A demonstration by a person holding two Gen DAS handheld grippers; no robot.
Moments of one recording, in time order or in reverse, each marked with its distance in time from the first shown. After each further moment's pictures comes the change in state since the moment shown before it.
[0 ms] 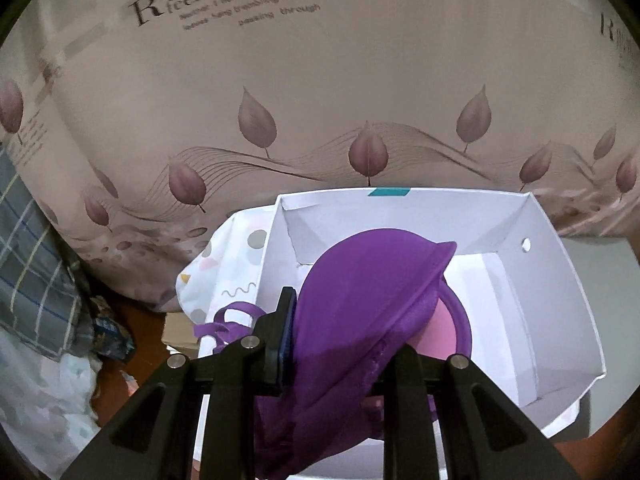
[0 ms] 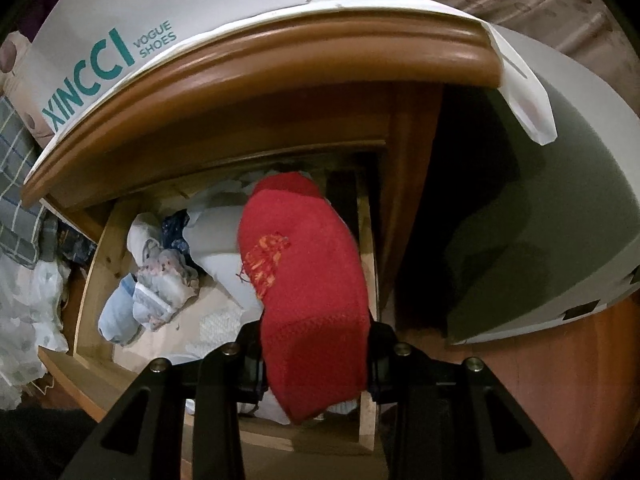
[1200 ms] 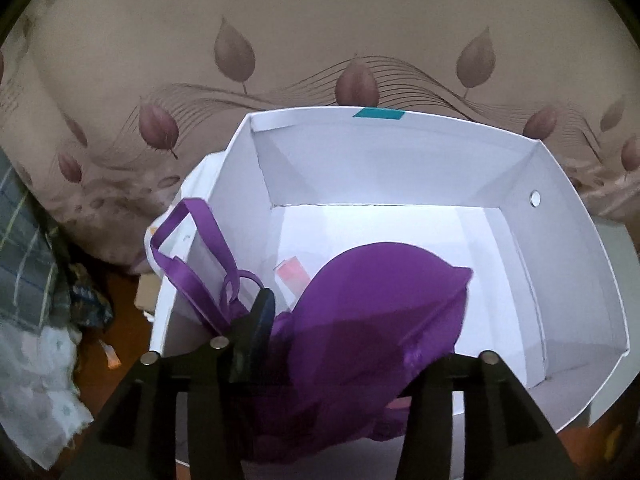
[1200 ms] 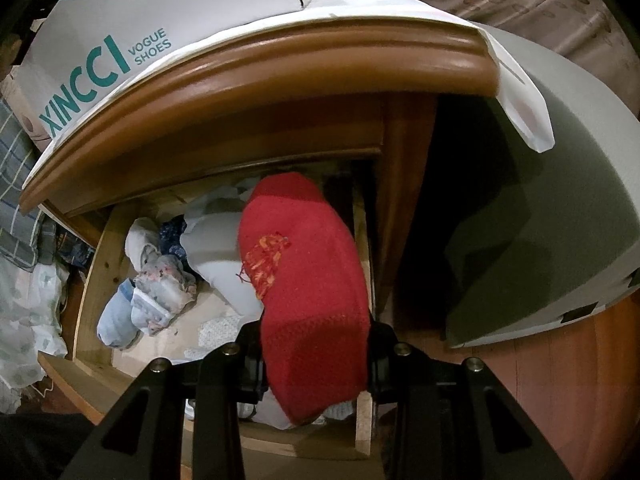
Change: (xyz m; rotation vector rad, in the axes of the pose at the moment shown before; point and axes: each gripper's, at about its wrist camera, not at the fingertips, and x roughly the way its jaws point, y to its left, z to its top) left arm 0.045 -0.013 -0.033 -0.022 0.115 -0.048; right arm 0.002 0.001 0.001 -0.001 -0.009 -0.007
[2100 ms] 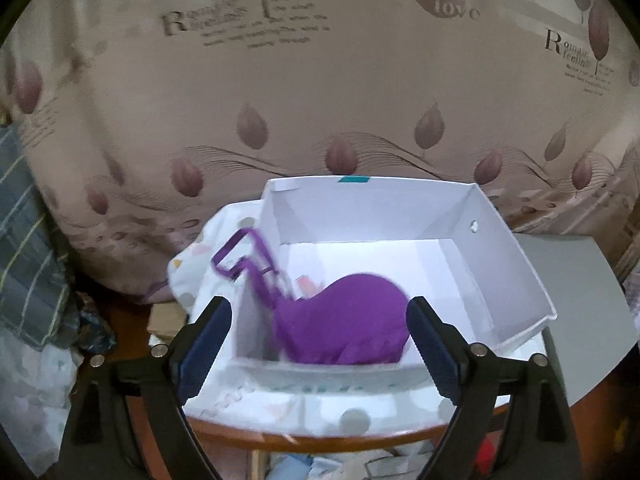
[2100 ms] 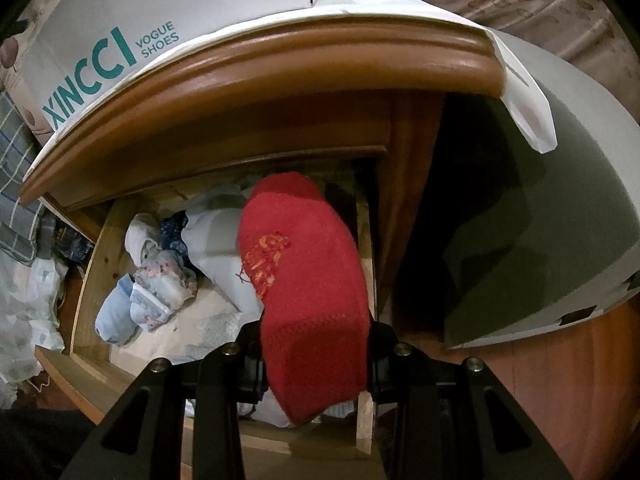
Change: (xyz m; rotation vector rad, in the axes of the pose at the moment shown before) left arm -0.112 0.017 -0.039 -0.013 -0.216 -0.024; right arm 0.001 0.000 -0.001 -0.012 0.005 -0.005
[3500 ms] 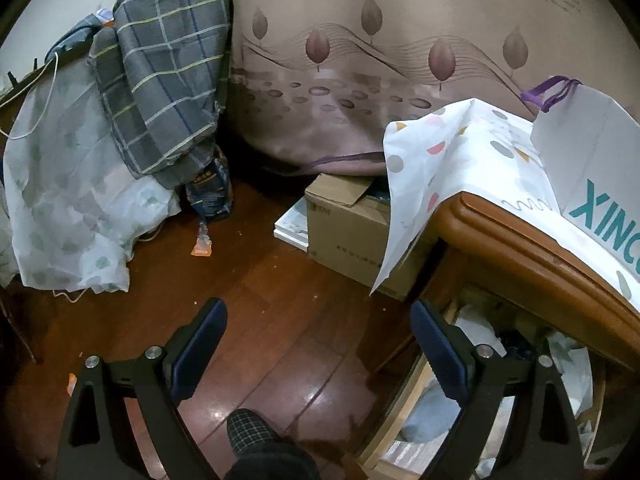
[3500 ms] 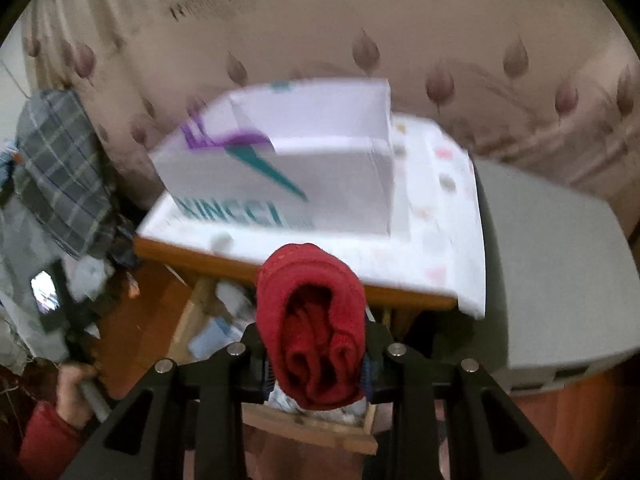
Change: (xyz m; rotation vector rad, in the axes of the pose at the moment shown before) left arm 0.017 0.164 -0.240 -0.441 0.065 0.407; right arm -0.203 0.057 0.085 -0.184 -0.166 0.099
